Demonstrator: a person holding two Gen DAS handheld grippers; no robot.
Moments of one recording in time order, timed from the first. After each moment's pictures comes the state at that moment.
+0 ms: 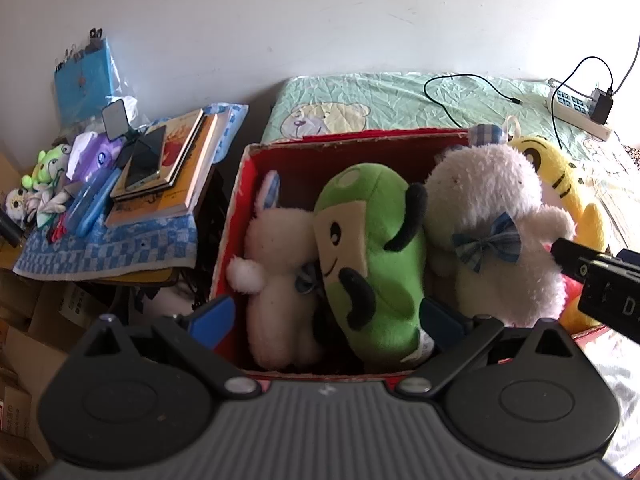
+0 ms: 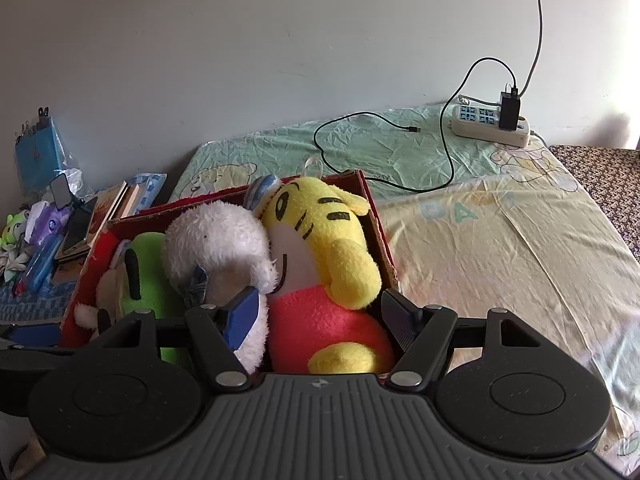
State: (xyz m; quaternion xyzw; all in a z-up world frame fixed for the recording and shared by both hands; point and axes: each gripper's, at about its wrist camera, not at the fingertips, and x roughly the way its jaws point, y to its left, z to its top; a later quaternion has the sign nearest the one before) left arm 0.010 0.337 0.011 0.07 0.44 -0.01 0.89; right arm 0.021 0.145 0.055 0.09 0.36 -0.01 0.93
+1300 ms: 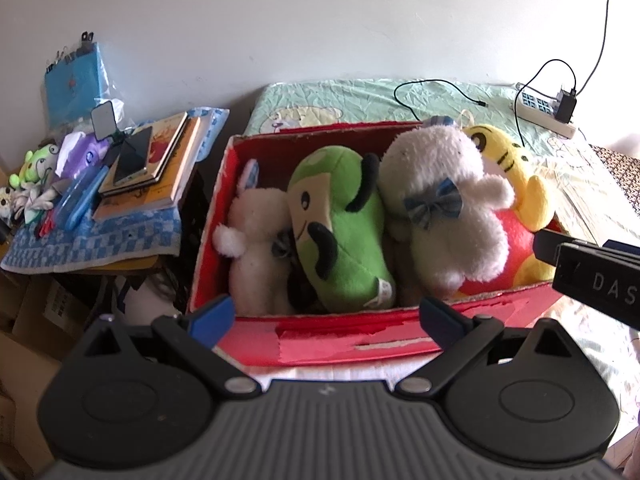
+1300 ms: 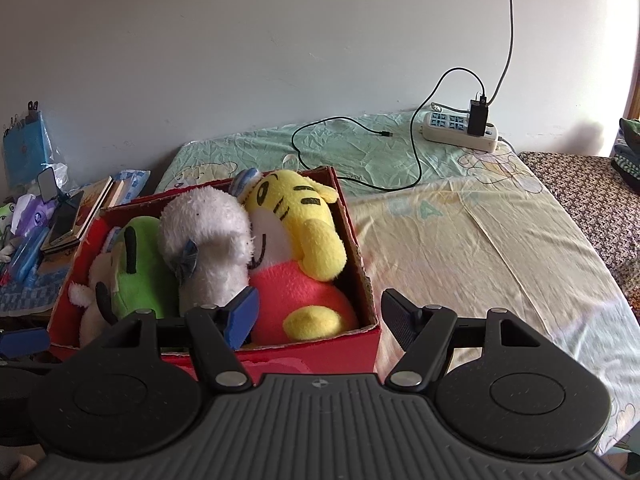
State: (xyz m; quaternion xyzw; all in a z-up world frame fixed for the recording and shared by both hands) left arm -0.035 0.334 0.018 0.05 0.43 -0.05 0.90; right arm -0.014 0.144 0.063 0.07 0.36 -0.05 0.93
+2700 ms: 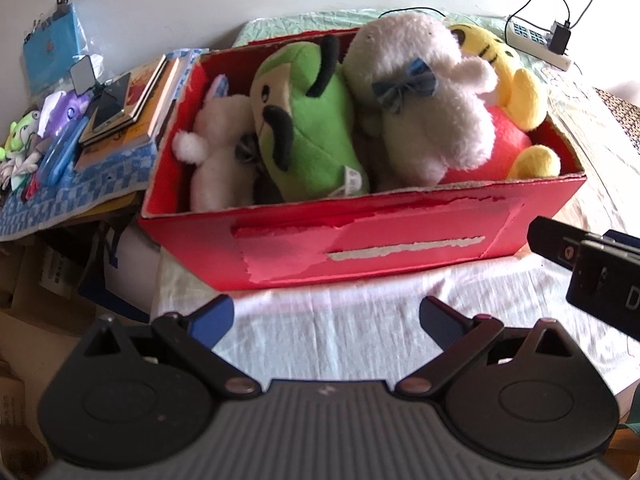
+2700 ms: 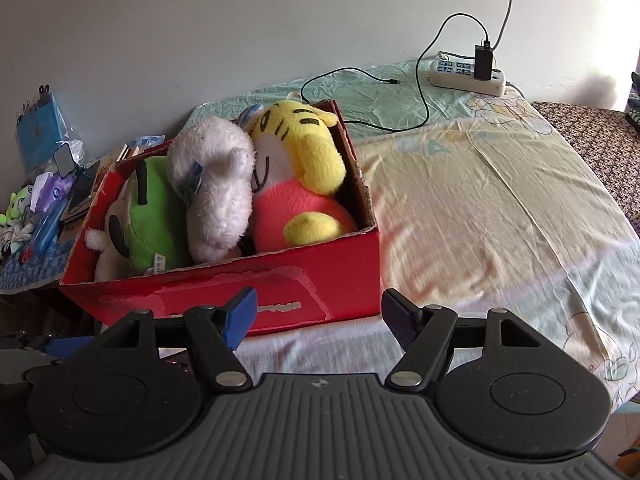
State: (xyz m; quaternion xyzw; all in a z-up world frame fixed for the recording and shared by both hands) left arm -0.054 0.317 -0.020 0.07 0.51 -0.06 0.86; right arm -0.044 0.137 0.044 0.11 0.41 -0.02 0.91
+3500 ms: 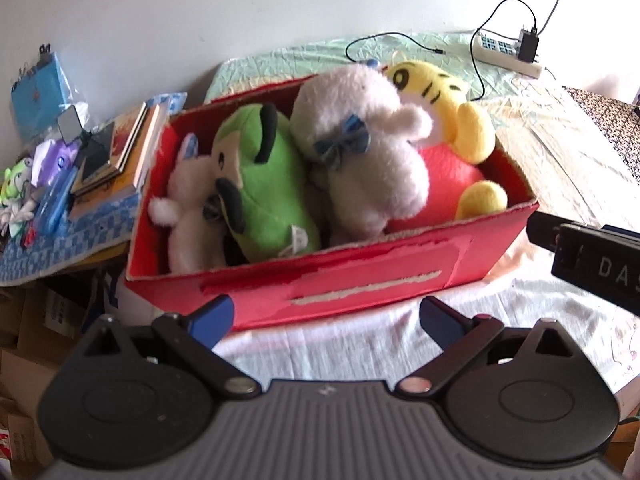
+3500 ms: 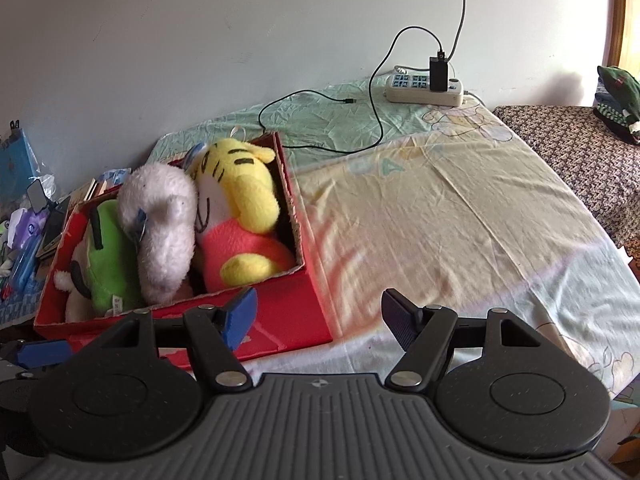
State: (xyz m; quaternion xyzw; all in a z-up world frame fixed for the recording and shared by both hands) left arm -0.053 0.284 0.004 0.11 0.47 -0.08 0.87; right arm -0.038 0.107 0.052 0.12 0.38 -0.07 0.91
